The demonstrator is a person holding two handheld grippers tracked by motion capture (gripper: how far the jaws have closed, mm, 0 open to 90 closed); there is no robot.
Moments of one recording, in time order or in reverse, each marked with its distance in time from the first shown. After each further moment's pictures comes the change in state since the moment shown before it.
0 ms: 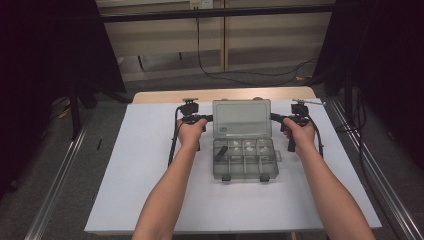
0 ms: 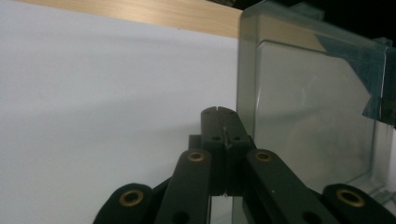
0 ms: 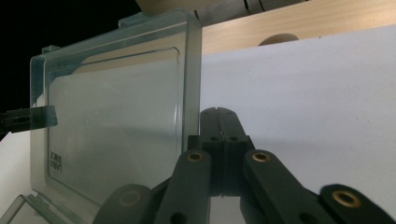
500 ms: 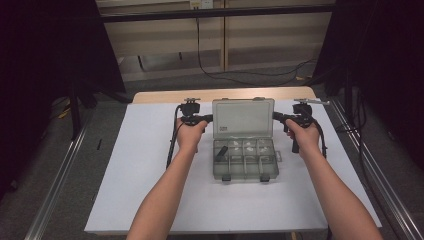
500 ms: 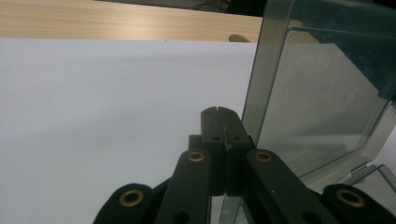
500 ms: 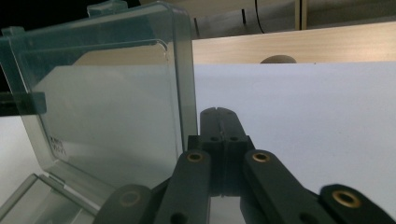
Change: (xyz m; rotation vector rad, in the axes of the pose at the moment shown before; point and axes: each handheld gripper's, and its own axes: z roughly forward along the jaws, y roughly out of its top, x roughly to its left) left arm -0.022 -0.001 -0.023 -0.010 0.031 0.136; right arm 0.020 0.003 -0.025 -0.030 -0.032 -0.135
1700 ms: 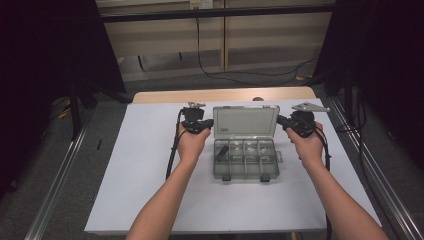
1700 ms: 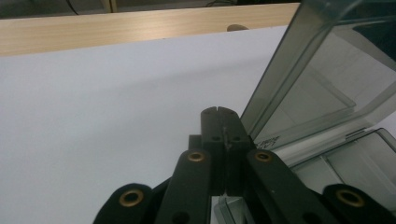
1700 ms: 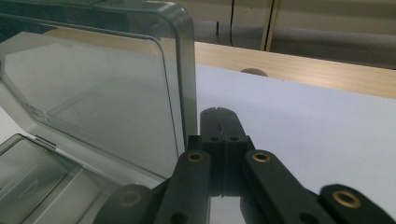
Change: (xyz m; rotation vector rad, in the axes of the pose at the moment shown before) left arm -0.027 -0.013 -0.027 0.001 0.076 0.121; right arm 0.035 -0.008 -0.035 -0.023 -0.145 -0.214
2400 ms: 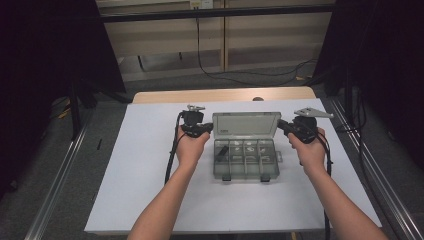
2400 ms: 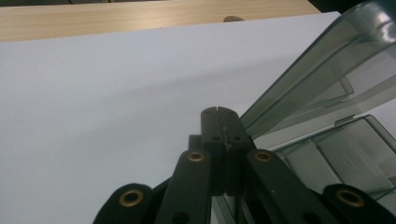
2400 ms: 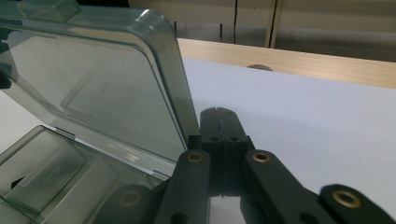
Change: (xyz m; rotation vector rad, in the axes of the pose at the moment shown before) left arm -0.005 -0.007 -0.010 0.024 0.000 -0.007; right arm 0.007 -0.010 -0.014 -0.014 0.014 0.018
